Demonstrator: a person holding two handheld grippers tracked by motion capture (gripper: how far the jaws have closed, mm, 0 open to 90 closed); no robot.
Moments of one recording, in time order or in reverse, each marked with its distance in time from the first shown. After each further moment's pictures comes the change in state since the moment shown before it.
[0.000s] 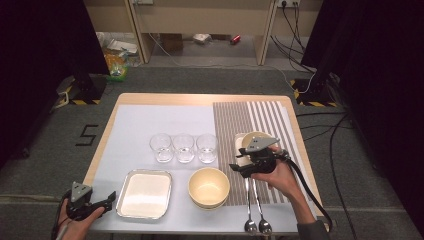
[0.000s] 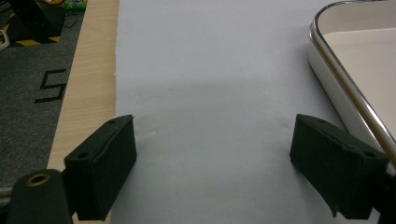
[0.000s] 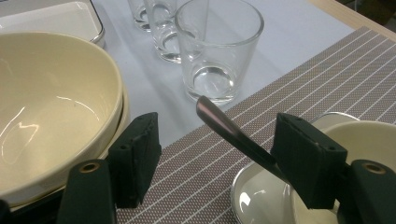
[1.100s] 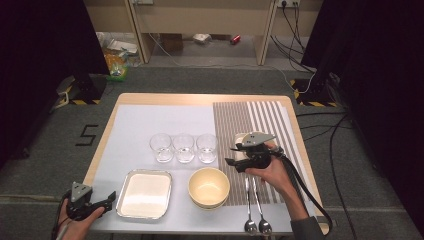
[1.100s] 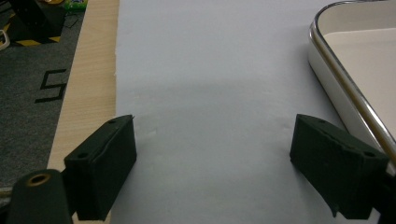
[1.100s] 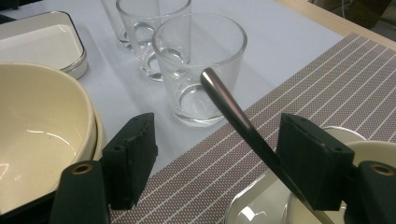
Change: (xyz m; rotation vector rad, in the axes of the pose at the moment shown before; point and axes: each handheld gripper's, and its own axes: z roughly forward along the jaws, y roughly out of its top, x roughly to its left) left arm 0.000 0.000 0.000 0.000 0.001 0.000; right arm -0.008 0.005 0.018 -0.047 -0.024 0.046
